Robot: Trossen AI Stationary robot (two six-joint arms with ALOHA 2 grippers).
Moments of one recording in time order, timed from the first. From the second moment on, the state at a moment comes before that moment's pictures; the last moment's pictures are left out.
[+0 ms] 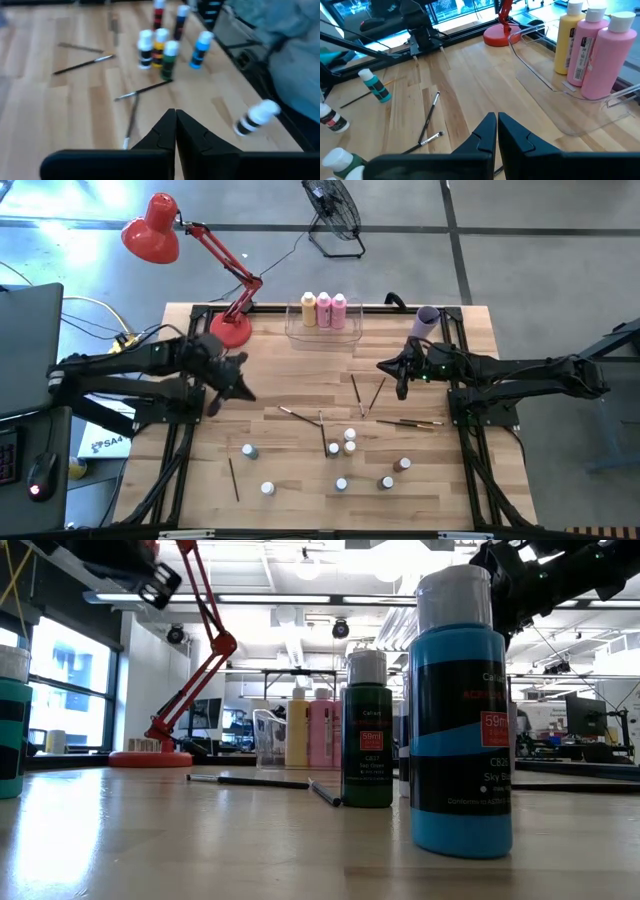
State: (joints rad) left arm 0.14 0.69 0.72 -0.56 0.46 0.18; right arm -0.15 0.83 0.46 0.04 0.10 0.26
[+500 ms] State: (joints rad) left arm -0.40 0.65 0.72 -0.60 0.08 0.12; right arm -0.16 0.83 0.46 0.03 0.10 0.32
